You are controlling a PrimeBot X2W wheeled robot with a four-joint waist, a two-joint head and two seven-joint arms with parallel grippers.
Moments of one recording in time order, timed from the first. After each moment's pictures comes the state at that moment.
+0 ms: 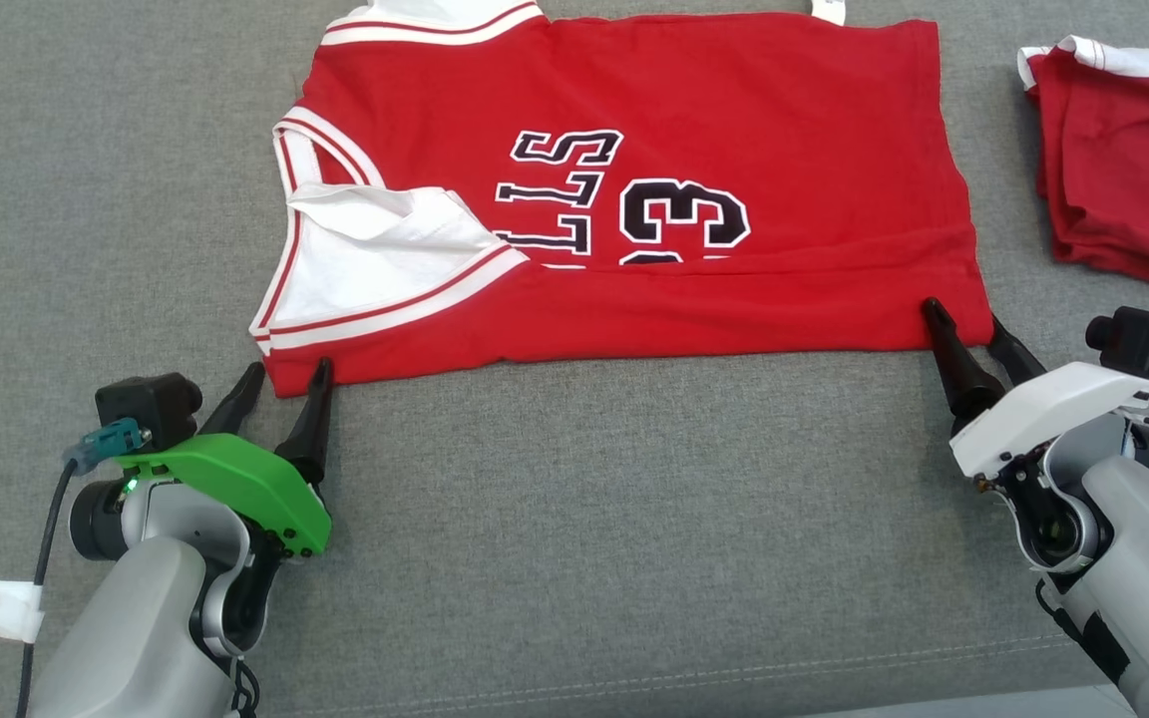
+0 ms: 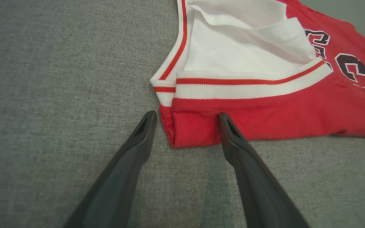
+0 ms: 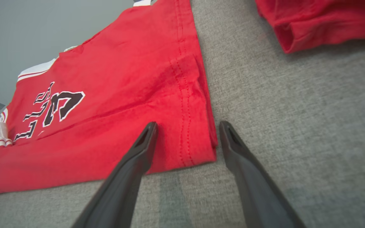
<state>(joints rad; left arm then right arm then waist) -0.38 0.24 -0.45 0.43 -0.77 0.04 -0.08 -0.40 -0.38 0.54 0.53 1.00 0.00 -0.19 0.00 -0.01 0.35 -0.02</state>
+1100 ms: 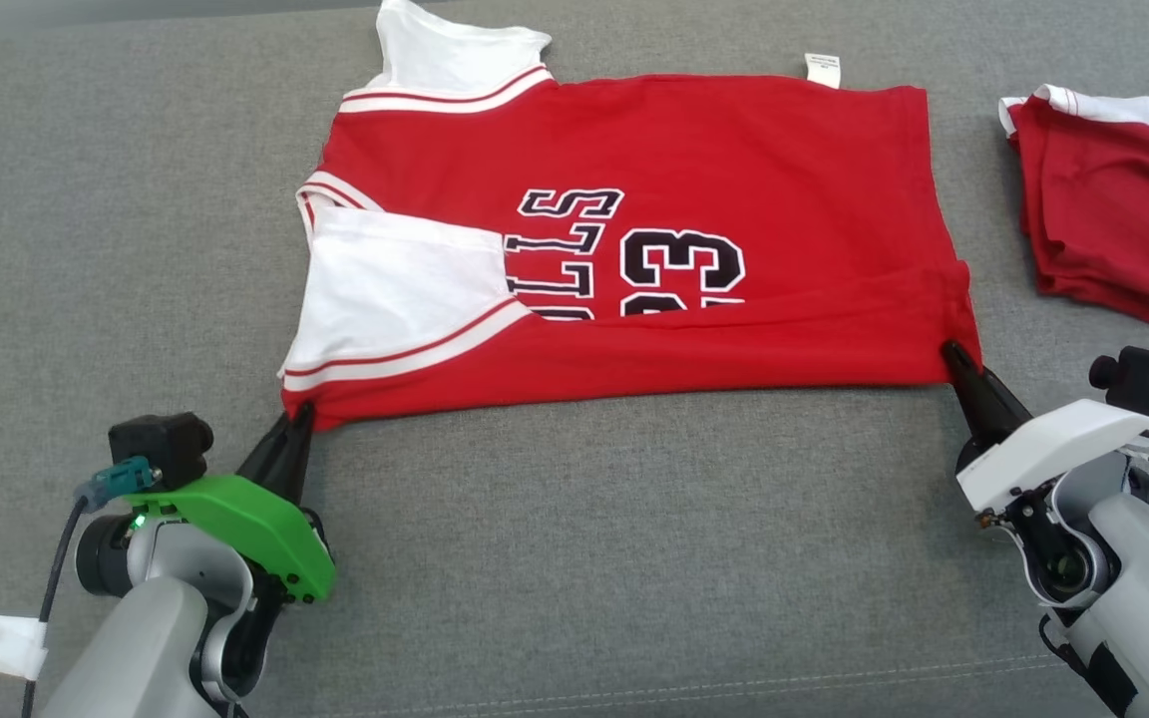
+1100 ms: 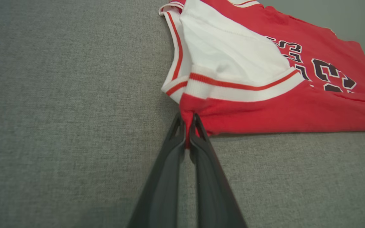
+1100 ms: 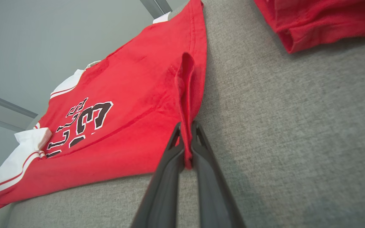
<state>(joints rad) -0.33 0.27 -0.47 0.39 -0.77 0.04 -0.07 -0.36 -0.37 0.53 0.55 1.06 0.08 -0.20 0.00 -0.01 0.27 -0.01</state>
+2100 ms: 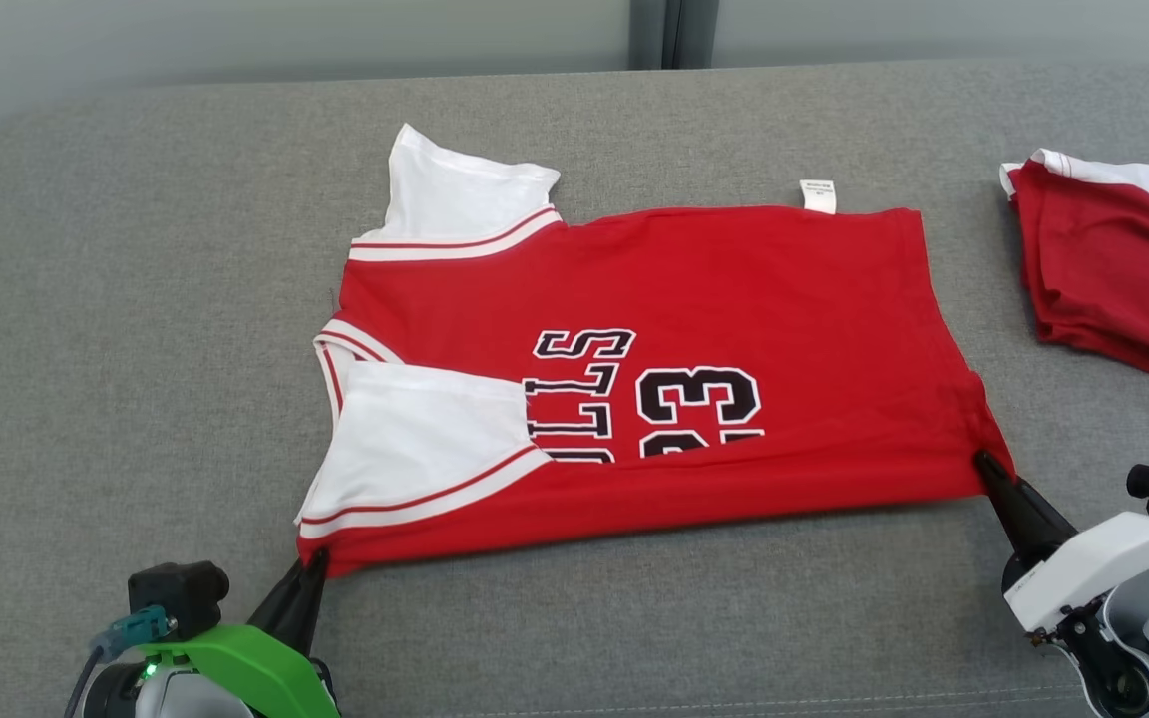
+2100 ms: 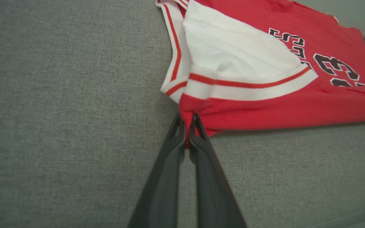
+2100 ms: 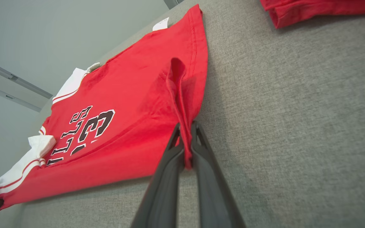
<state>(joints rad) -0.05 0.31 -0.47 0.21 -0.77 0.09 -0.06 -0.13 -0.48 0.53 0.39 1.10 0.09 -0.20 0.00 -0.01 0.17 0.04</state>
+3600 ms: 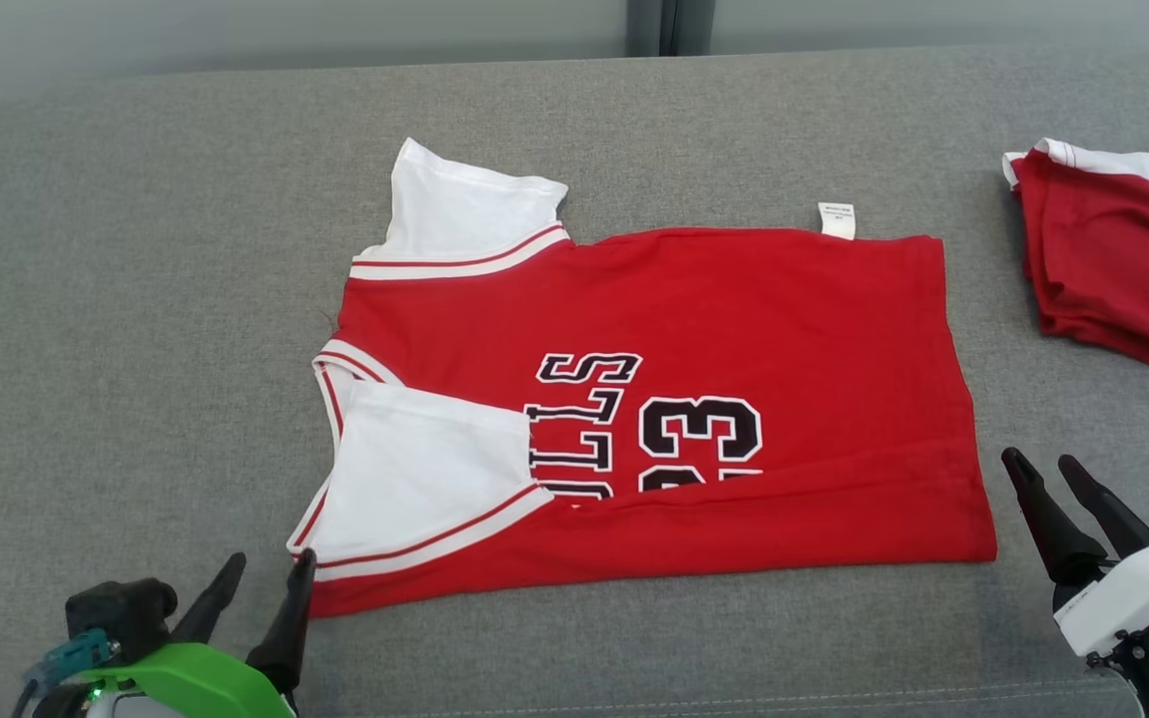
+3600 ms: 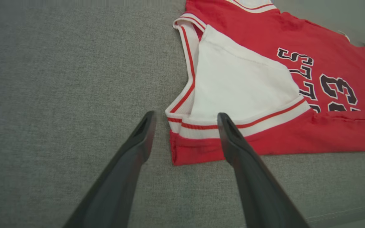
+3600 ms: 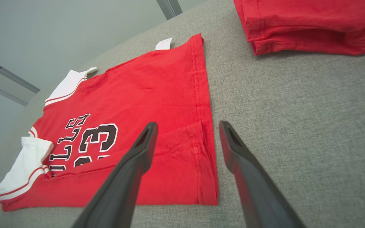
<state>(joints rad) 0.09 0.35 -0.37 0.01 -0.75 0.12 0.00 0.07 -0.63 0.46 0.01 1.07 -0.10 -0.17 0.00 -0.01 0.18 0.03</state>
